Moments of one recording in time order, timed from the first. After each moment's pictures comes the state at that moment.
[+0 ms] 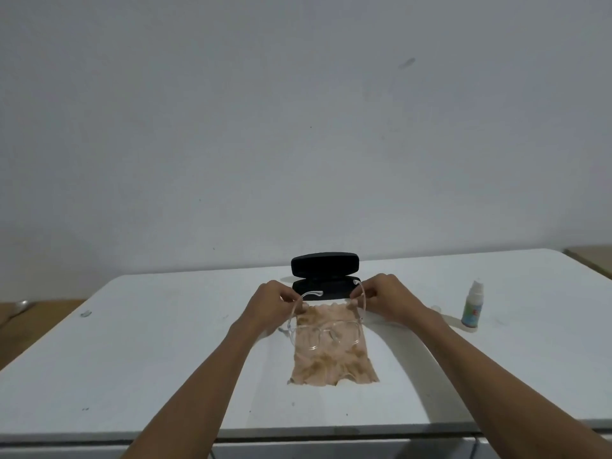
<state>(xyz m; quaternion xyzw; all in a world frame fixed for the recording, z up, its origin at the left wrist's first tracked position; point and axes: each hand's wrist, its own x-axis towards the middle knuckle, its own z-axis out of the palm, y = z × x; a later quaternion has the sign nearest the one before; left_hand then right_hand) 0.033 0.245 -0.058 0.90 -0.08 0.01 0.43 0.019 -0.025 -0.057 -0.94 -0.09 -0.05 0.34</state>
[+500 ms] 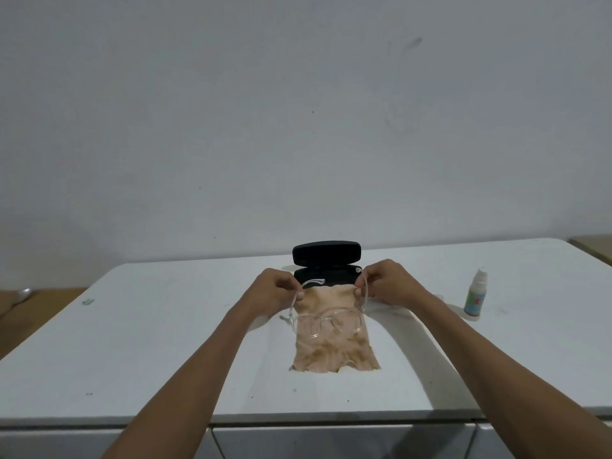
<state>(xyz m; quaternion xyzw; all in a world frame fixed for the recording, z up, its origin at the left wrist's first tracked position) 0.028 0.257 -0.049 0.83 -0.11 -0.08 0.55 0.016 -0.022 -0.043 -0.90 -0.05 0.01 0.44</state>
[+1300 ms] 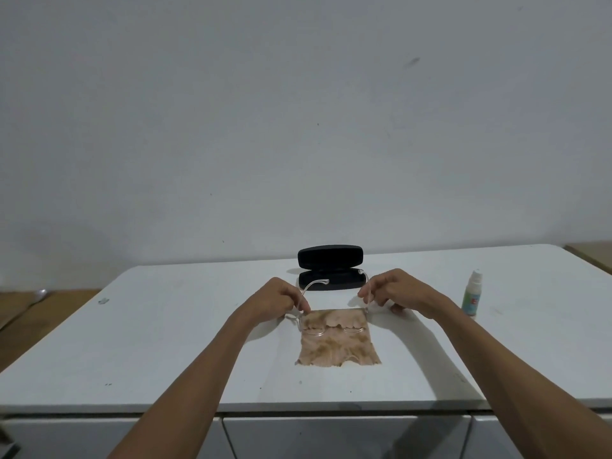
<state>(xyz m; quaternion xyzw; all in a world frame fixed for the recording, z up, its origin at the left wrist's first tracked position) -0.002 0.261 -0.033 0.89 -0.15 -0.11 0.41 -0.020 -0.034 -0.029 -0.85 -0.04 0.11 0.51</state>
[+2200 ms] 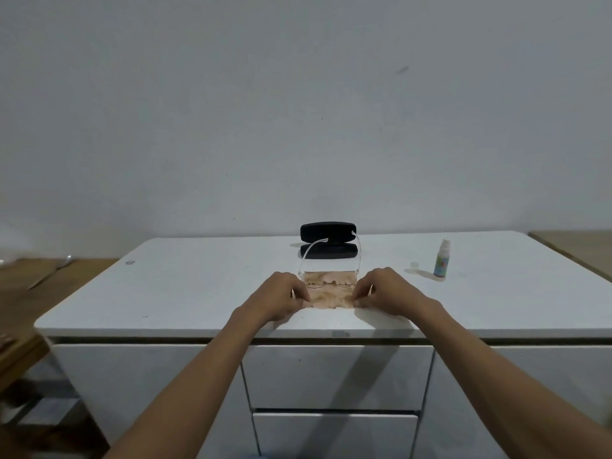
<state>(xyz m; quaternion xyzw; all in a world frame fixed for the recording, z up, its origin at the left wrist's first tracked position) -0.110 0.260 -0.052 0.95 -0.20 0.04 0.25 -0.123 -0.003 -0.044 -0.96 -0.14 -0.02 0.25</state>
